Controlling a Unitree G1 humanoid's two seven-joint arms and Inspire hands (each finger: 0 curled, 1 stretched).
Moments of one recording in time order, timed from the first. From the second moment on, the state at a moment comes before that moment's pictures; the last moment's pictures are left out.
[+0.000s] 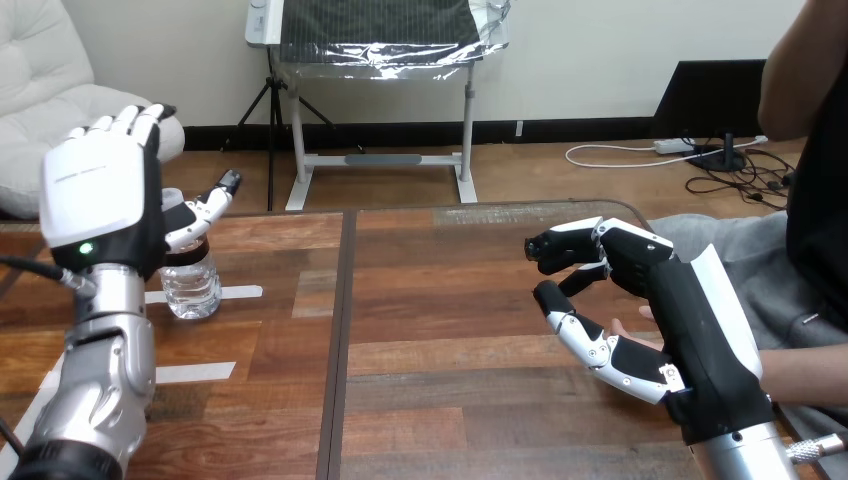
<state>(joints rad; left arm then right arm) -0.53 0.49 -0.18 0.79 0.83 -0.01 0.59 0.23 -0.20 0.00 -0.20 -0.20 -0.46 0.09</state>
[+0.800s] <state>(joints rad) -0.62 0.49 -0.24 0.95 0.82 -0.04 0.60 0.22 -0.20 0.00 -0.20 -0.20 -0.46 0.09</state>
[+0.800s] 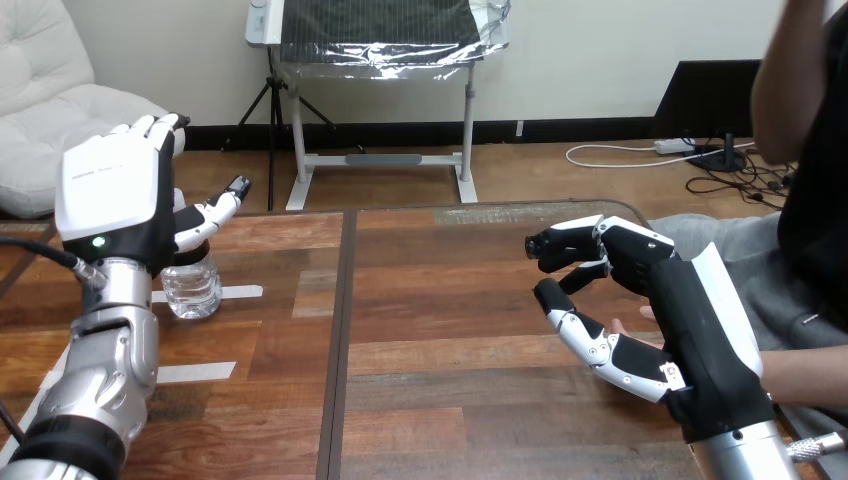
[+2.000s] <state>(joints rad) -0.70 0.49 -0.33 1.14 0.81 -0.05 0.59 0.22 -0.20 -0.01 -0.20 -0.20 -0.46 0.09</state>
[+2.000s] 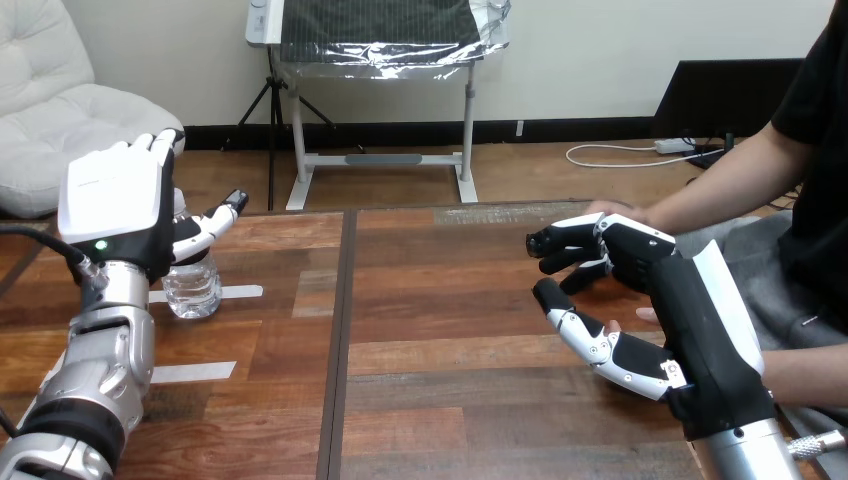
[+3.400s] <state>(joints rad) -0.72 0.48 -0.34 1.22 0.70 -0.07 0.51 0.22 -0.20 -0.01 -0.20 -0.22 -0.45 0.09</state>
